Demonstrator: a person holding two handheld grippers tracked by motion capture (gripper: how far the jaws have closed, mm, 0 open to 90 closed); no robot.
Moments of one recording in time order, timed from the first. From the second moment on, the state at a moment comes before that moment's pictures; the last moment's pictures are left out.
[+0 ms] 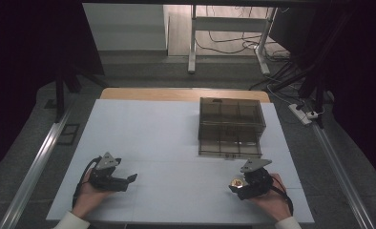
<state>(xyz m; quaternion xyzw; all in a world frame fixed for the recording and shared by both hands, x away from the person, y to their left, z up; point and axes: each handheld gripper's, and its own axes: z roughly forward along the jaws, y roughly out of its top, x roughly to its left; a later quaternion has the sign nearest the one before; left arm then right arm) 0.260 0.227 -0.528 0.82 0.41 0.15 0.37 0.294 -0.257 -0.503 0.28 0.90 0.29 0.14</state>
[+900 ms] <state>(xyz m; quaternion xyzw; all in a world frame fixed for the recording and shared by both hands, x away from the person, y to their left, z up) 0.260 0.226 -0.530 0.82 0.41 0.15 0.37 0.297 -0.253 -0.508 0.29 0.92 0.25 0.11</state>
